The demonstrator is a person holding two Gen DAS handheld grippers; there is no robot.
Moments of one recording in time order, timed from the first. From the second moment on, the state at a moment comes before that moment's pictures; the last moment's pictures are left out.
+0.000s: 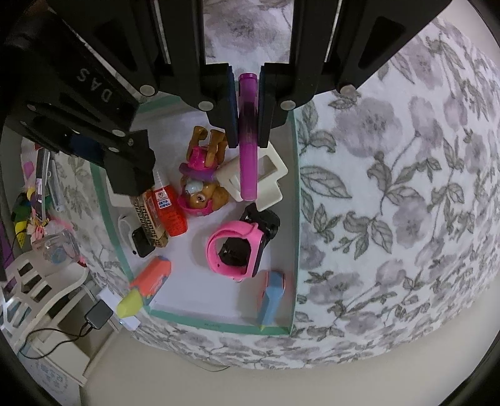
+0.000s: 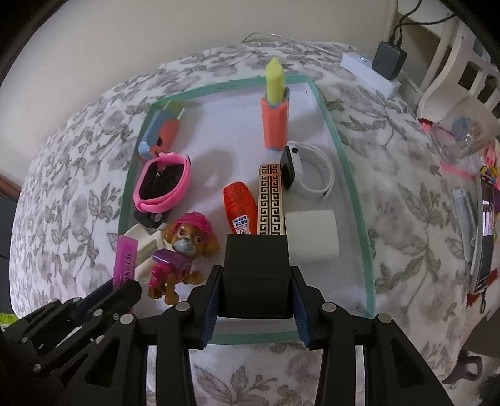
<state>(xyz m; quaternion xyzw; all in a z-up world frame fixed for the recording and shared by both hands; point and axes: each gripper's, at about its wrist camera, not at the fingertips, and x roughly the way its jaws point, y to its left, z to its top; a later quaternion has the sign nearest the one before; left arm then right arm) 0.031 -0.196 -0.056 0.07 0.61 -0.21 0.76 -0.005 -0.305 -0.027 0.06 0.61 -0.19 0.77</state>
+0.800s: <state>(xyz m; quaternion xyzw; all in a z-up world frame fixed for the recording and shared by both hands) 0.023 -0.161 -0.036 0.12 0.57 -0.13 0.81 -0.029 -0.300 -0.013 0.08 0.58 -0.19 0.79</state>
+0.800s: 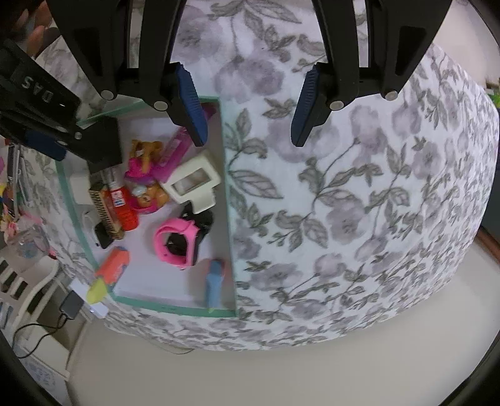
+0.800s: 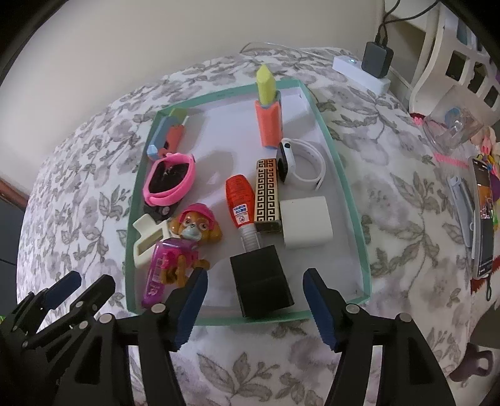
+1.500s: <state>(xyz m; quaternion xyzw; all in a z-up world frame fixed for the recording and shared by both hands) 0.020 -0.123 -0.019 0.08 0.54 -0.09 0.83 -0.037 -0.280 0.002 0.04 0.55 -0.17 0.82</state>
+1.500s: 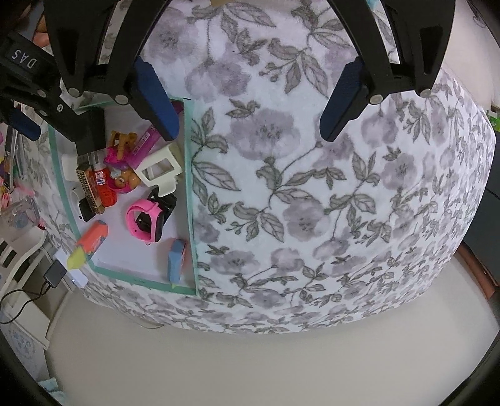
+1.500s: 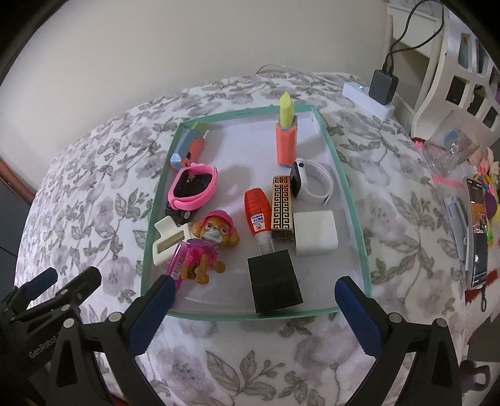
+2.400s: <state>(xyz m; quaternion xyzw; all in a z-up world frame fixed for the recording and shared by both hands) -0.002 -0.113 0.009 0.07 0.50 -0.09 0.86 -0.058 -0.266 0.029 0.03 0.51 -0.17 0.84</state>
